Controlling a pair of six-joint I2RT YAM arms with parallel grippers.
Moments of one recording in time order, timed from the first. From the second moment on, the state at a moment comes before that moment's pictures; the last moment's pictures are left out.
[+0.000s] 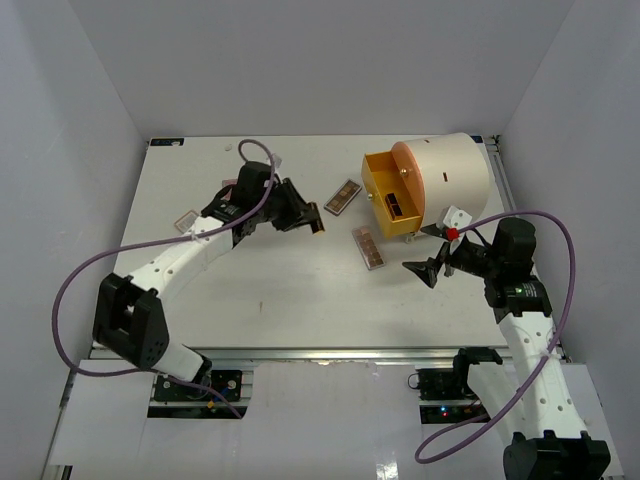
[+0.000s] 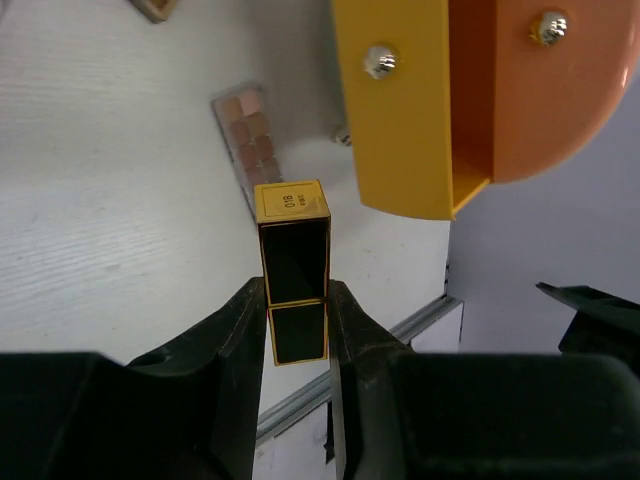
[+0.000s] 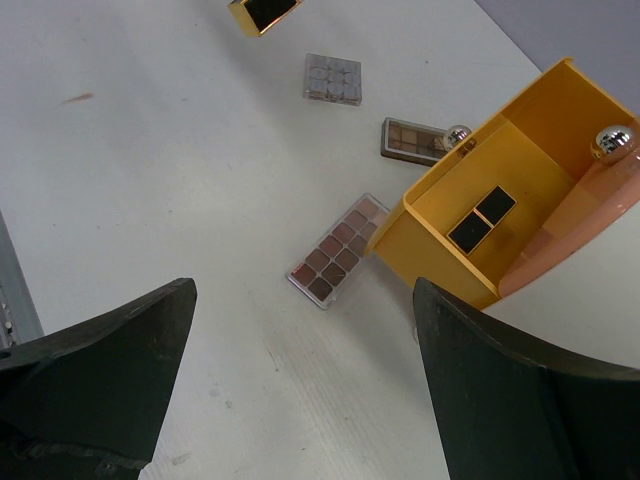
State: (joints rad) left arm -0.52 1.50 1.23 -0.33 0.27 -0.87; right arm 0.03 0.73 0.70 -0.36 -0.96 -0.54
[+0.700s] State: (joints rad) left arm -0.66 2.15 2.00 -0.30 0.31 -0.88; right arm -0.05 0.73 0.70 -0.35 -0.97 -0.53
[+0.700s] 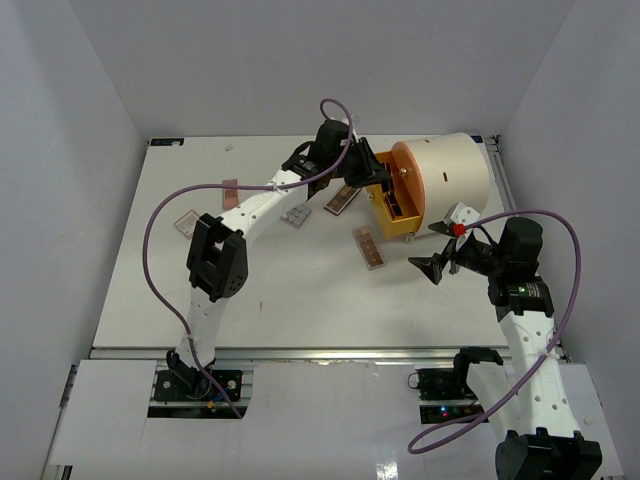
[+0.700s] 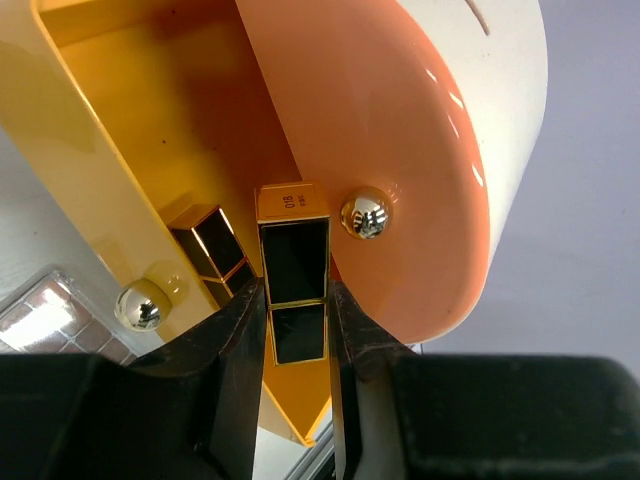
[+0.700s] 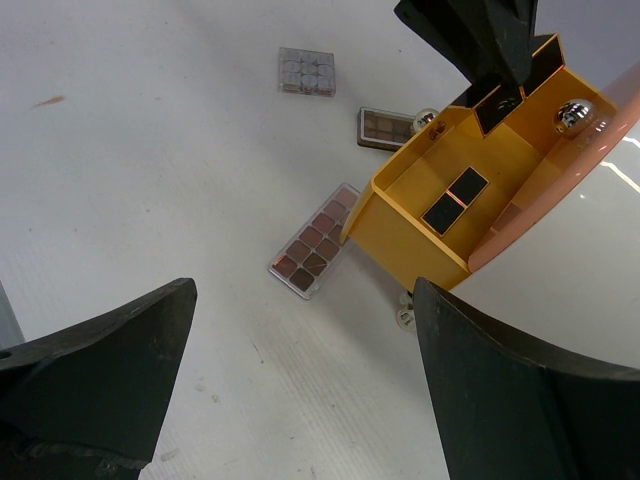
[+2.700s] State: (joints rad) left arm -0.50 1.98 1.31 0.36 0.61 -0.86; right arm -0.23 1.24 1.10 -0.06 -0.39 0.16
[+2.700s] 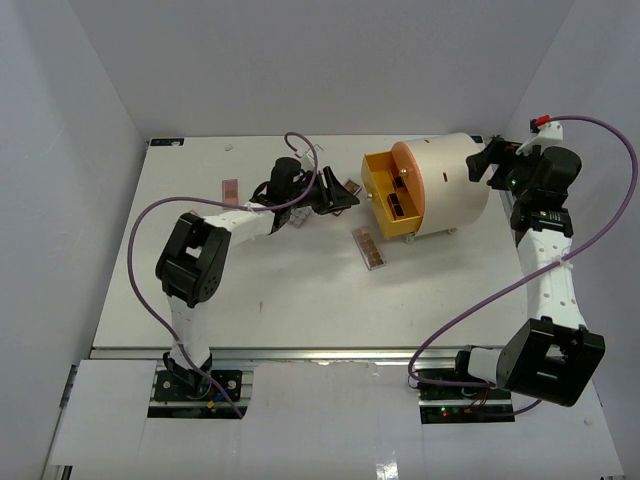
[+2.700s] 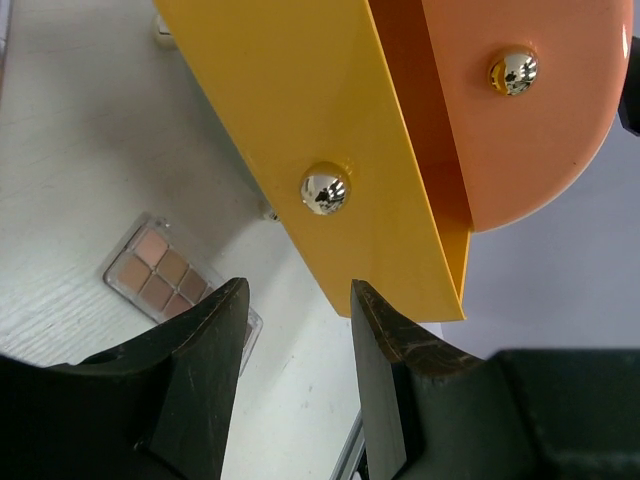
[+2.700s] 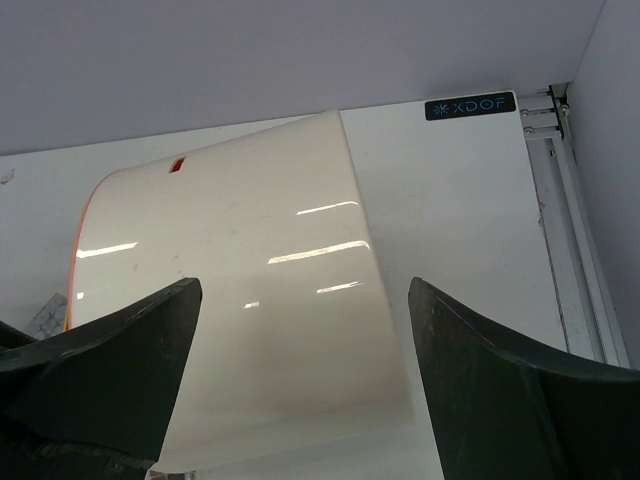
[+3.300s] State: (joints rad) left arm -0.59 2.16 1.55 0.26 0.63 -0.85; right arm -0.35 1.50 1.09 0.16 -0.71 0.30
